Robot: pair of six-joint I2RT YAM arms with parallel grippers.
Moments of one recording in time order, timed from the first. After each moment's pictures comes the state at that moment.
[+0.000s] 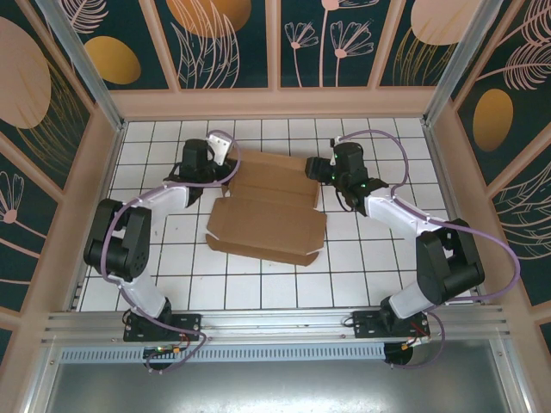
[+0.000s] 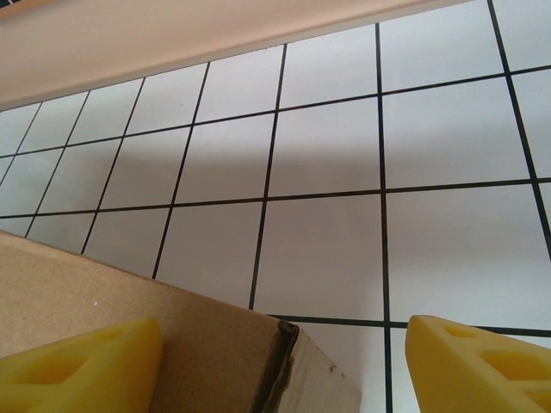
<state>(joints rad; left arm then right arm) -0.30 1.71 0.98 0.19 0.20 0.05 0.44 1.51 0.97 -0.02 0.04 0.42</state>
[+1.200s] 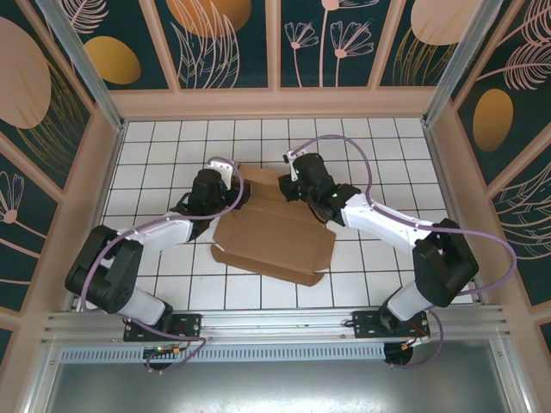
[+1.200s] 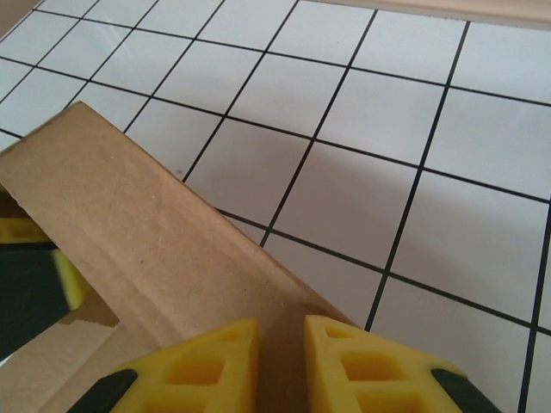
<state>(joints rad) -0.48 1.50 0.72 0.28 0.05 -0.27 0.73 1.53 1.06 -0.14 0.12 0.25</state>
